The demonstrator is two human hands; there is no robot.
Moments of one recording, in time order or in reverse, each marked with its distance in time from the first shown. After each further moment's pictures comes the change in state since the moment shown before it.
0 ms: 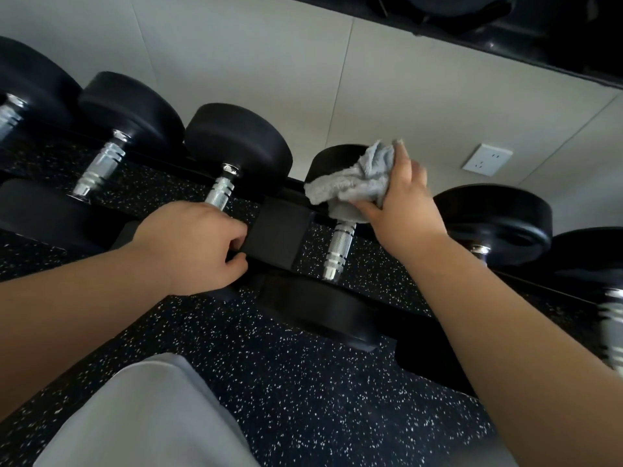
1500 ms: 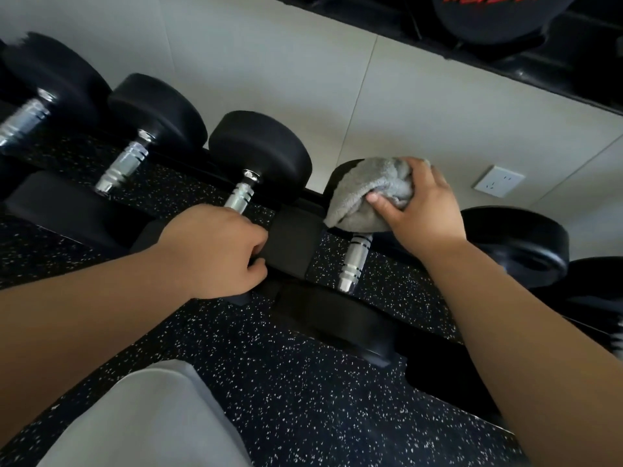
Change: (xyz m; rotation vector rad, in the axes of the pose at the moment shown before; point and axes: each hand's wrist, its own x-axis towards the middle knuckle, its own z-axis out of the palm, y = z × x) left_hand -0.001 0.001 0.003 -0.004 0.067 0.012; right_hand 0.020 -0.001 -0.003 -0.067 0.110 -0.132
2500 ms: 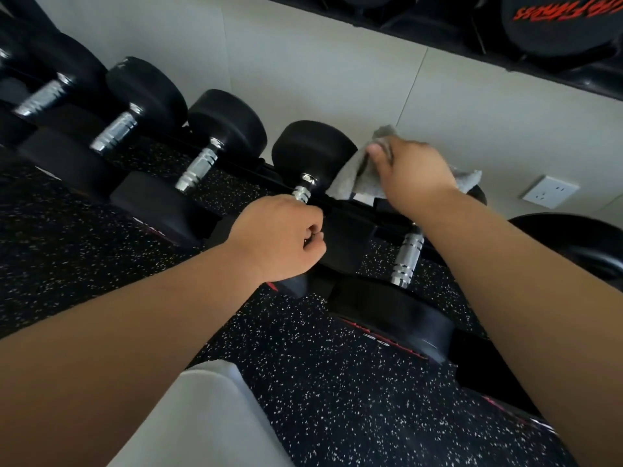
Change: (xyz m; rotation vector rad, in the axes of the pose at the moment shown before) left_hand -0.011 -0.001 -0.010 -0.247 0.156 -0.158; right_hand 0.039 -0.111 0.018 -0.245 -0.141 -0.175
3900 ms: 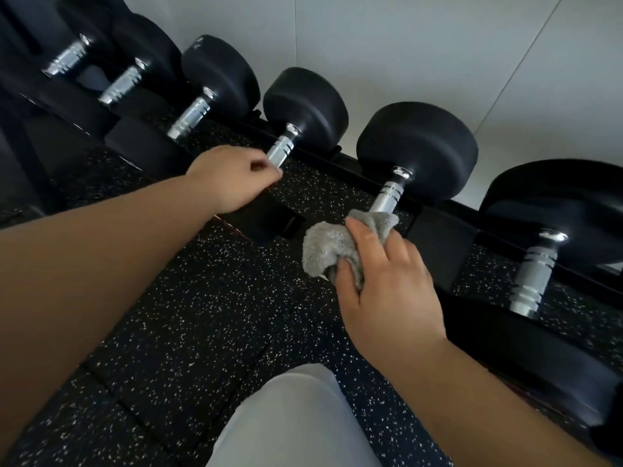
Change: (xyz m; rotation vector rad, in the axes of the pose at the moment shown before) left_hand -0.005 -0.214 -0.049 0.192 -0.193 -0.353; right_hand -0.126 -0.161 0.079 0.308 -0.020 -0.028
